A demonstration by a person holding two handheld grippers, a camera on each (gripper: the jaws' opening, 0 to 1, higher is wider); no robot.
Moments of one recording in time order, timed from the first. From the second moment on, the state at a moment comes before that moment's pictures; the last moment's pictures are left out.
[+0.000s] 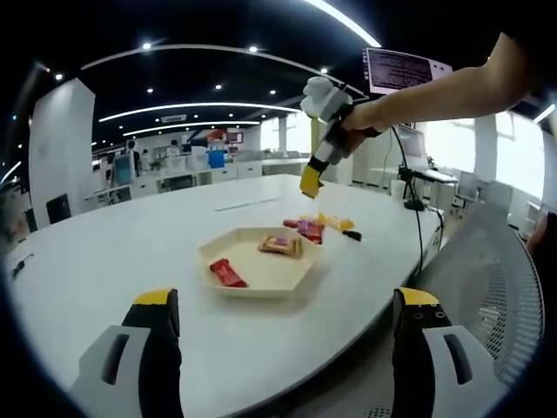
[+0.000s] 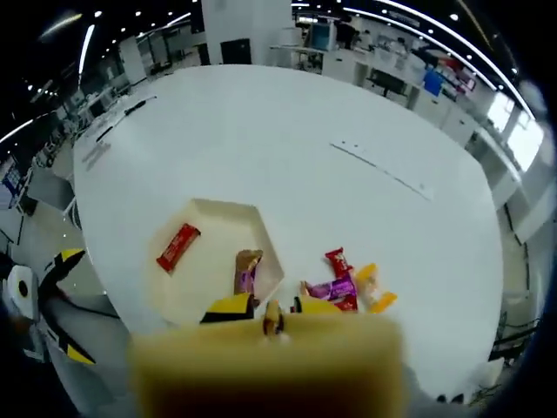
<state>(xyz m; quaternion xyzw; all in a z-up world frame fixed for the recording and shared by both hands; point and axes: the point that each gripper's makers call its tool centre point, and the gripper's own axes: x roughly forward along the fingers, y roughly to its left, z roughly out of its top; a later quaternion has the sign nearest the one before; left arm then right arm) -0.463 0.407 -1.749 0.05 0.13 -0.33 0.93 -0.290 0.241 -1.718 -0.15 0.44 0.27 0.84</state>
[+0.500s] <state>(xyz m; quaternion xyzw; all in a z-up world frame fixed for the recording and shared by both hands) -0.464 0.408 -1.750 0.05 0.14 -0.33 0.93 -0.291 0.326 -1.696 -0.15 0.41 0.34 0.83</state>
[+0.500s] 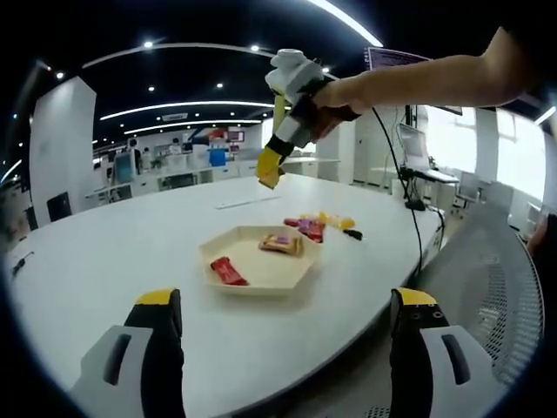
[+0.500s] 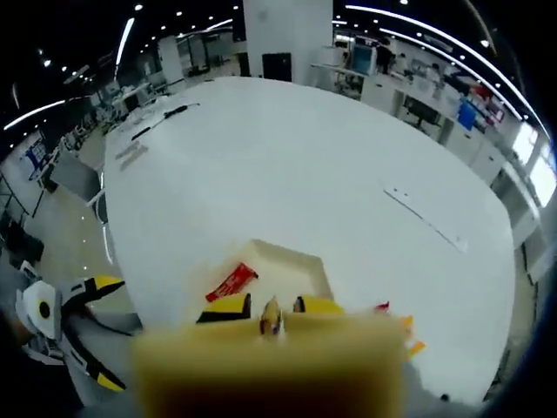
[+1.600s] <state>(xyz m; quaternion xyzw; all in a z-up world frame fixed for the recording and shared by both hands) -0.463 0.409 -1.752 0.06 0.14 -0.32 0.93 -0.315 0.181 -1.744 -0.11 0.47 0.24 0.84</state>
